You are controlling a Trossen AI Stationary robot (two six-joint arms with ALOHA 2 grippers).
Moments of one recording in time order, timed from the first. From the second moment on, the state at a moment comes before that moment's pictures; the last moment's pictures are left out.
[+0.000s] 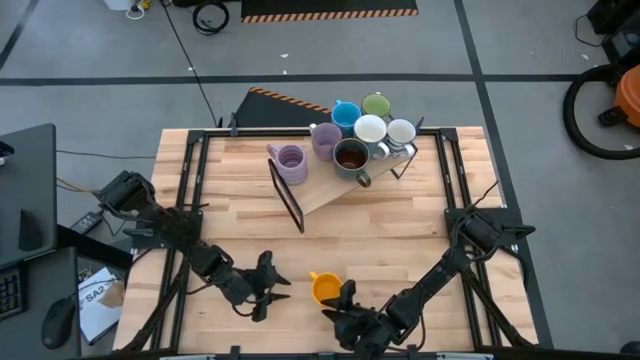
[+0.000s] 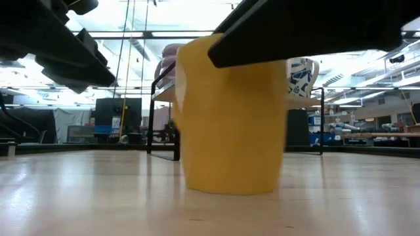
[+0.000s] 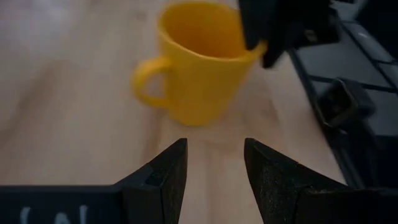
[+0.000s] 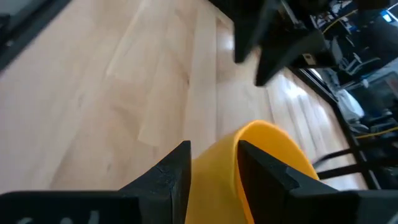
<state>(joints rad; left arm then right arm) -0.70 1.57 0.64 0.37 -0.48 -0.54 0.76 2.15 1.40 -0.05 0.91 -0.02</state>
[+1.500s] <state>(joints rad) -0.59 1.77 0.64 0.77 -0.39 -0.41 0.78 2.01 1.29 -0.43 0.80 0.68</state>
